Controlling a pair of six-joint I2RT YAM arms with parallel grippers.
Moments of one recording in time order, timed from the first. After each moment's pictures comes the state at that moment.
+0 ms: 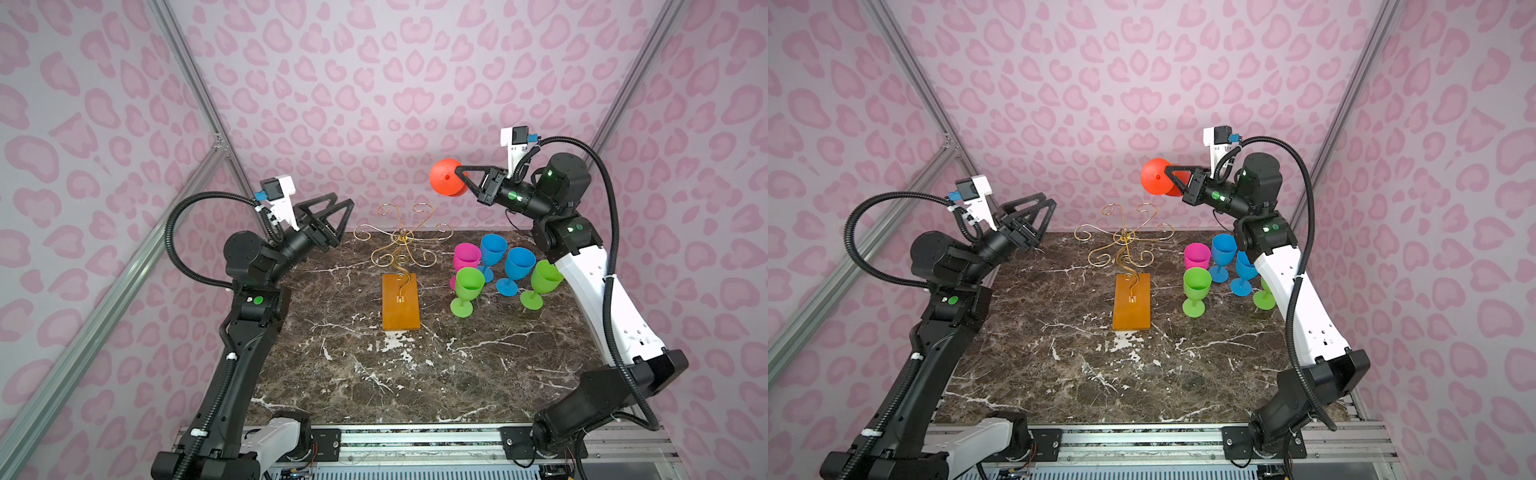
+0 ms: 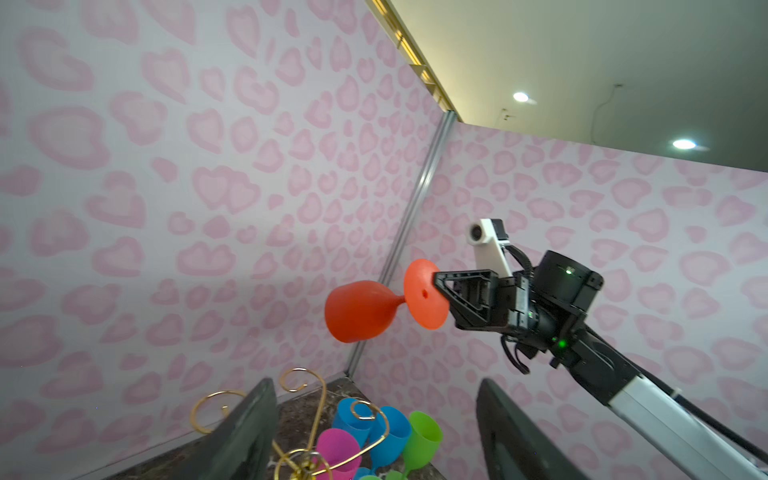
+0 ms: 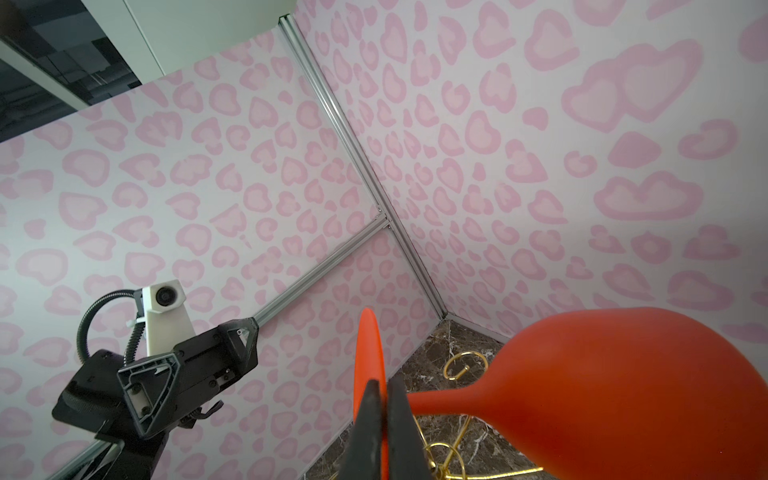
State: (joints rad) left arm -0.17 1.14 1.25 0.31 0.69 -0.66; right arm 0.31 1.57 1.88 -0.18 -0.68 0.56
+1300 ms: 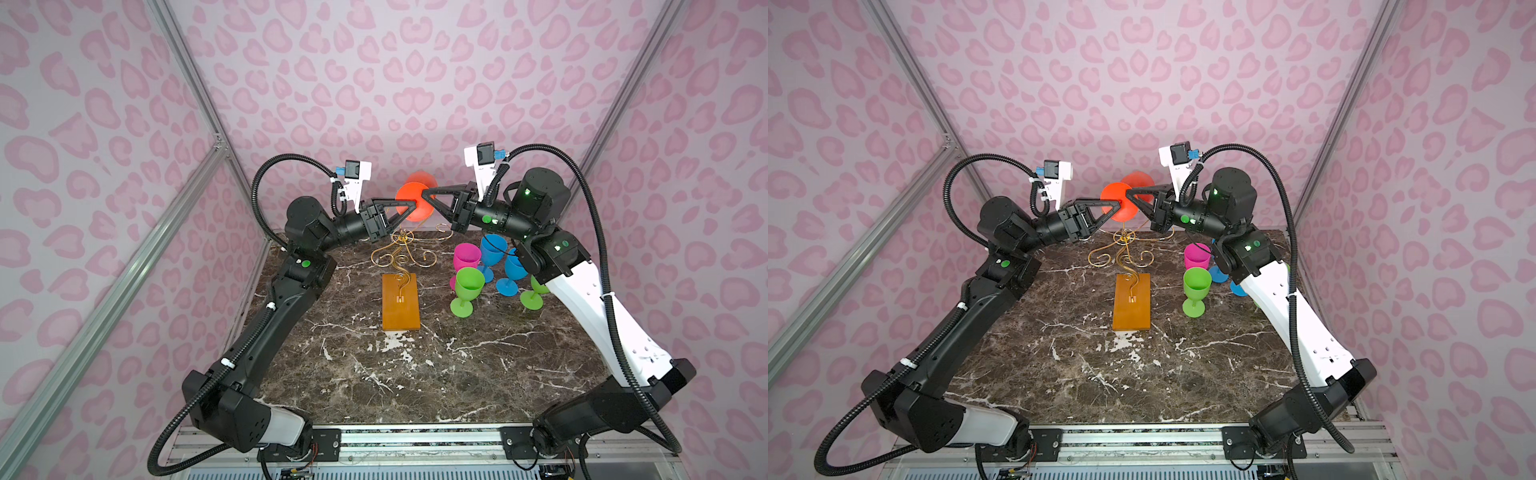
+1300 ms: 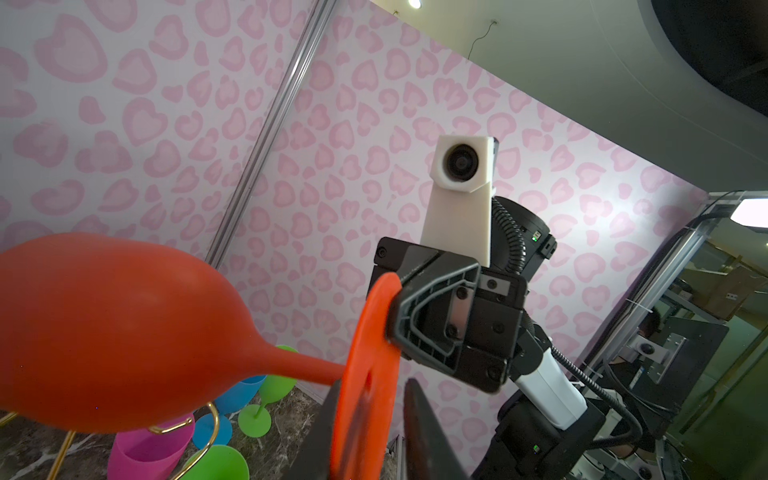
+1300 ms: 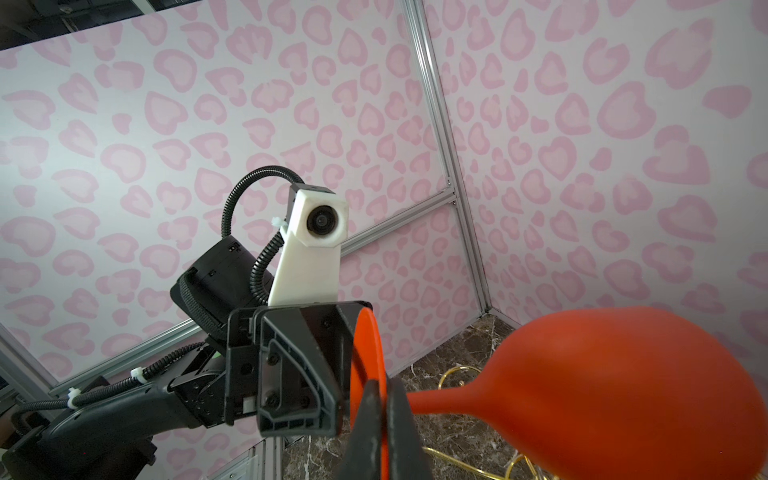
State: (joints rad) left arm -0.41 1.43 1.49 0.30 0.88 -0.82; right arm 0.53 1.52 1.83 -0.20 -0.63 0.41
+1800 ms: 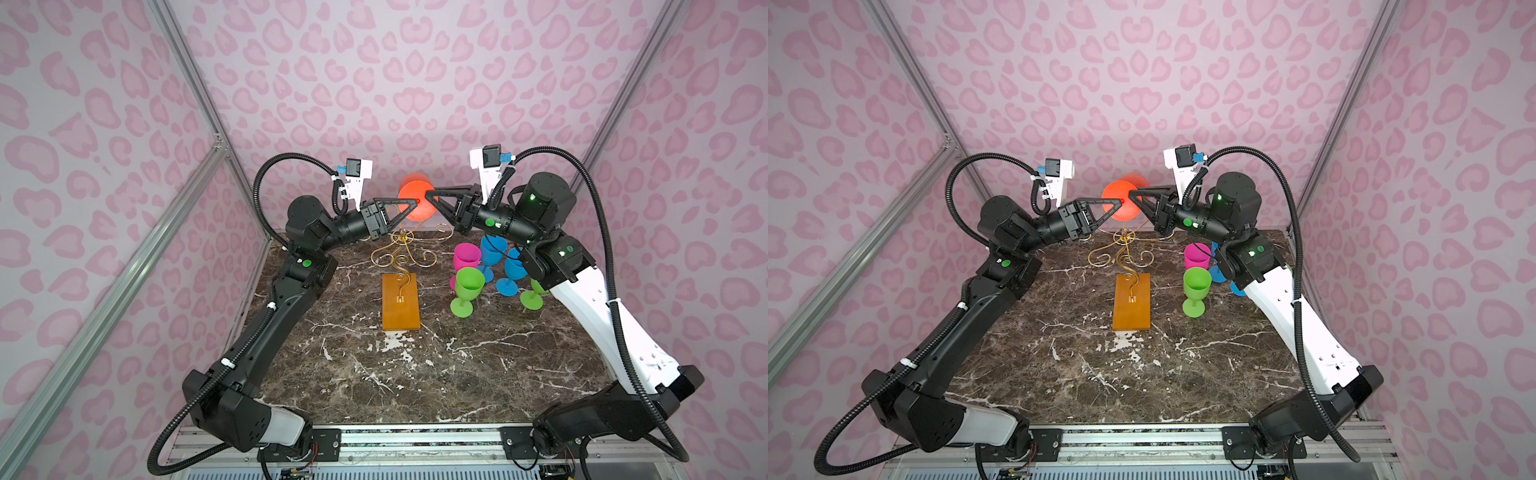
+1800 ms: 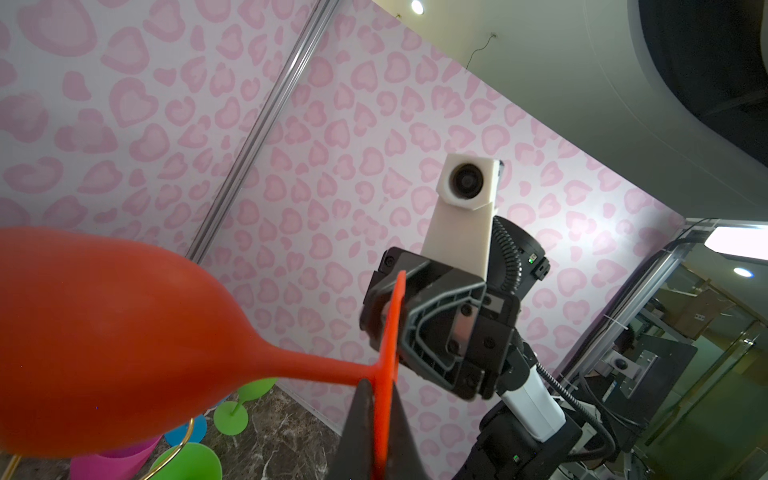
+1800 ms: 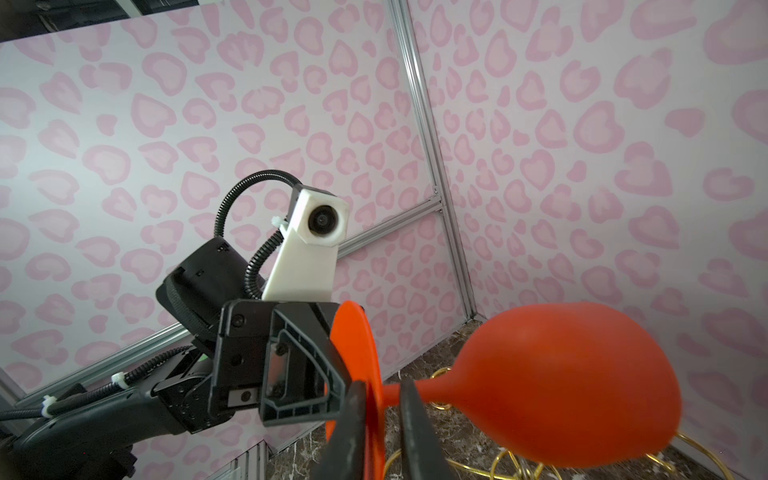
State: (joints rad) left arm -0.42 1.42 1.50 0.31 0.86 -0.90; right arm 0.53 1.46 1.77 -0.21 -0.57 0.37
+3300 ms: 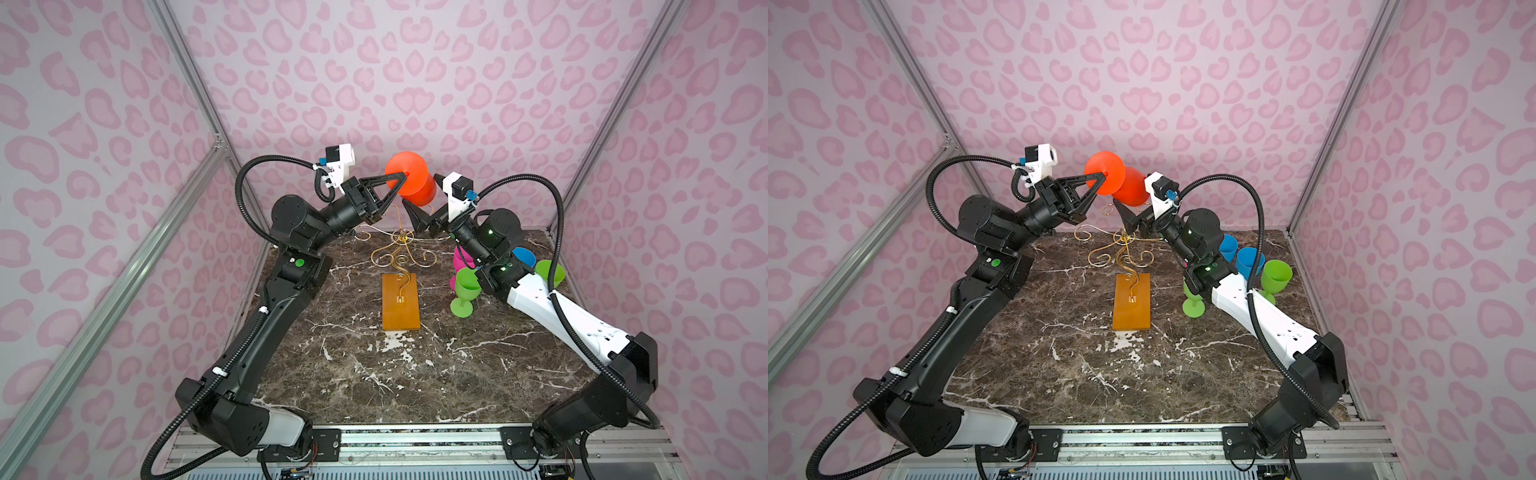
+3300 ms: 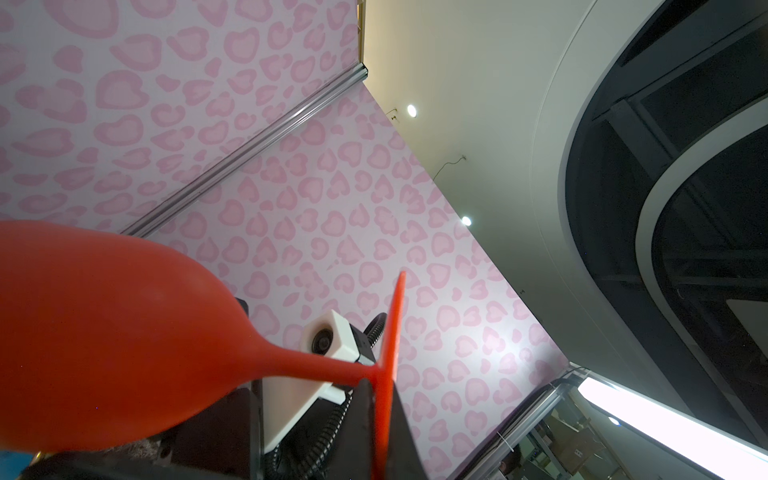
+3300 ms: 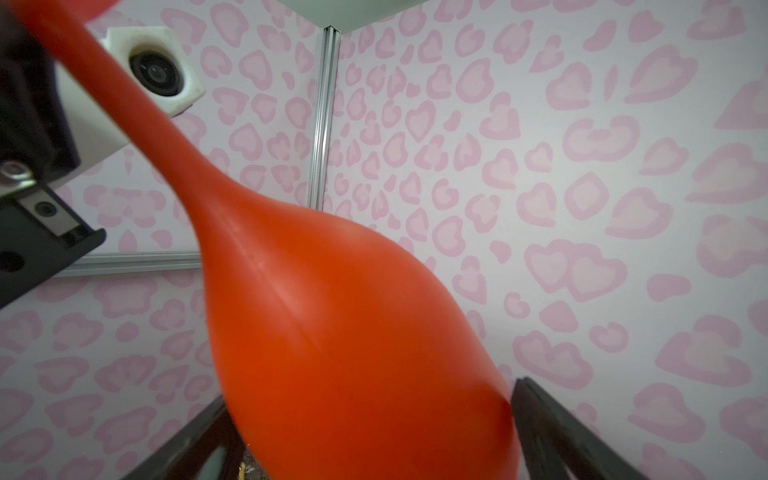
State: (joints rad) left arm -0.42 1.41 1.56 0.39 0.70 -1.38; right arm 0.60 1.57 1.45 0.46 -0.17 -0.08
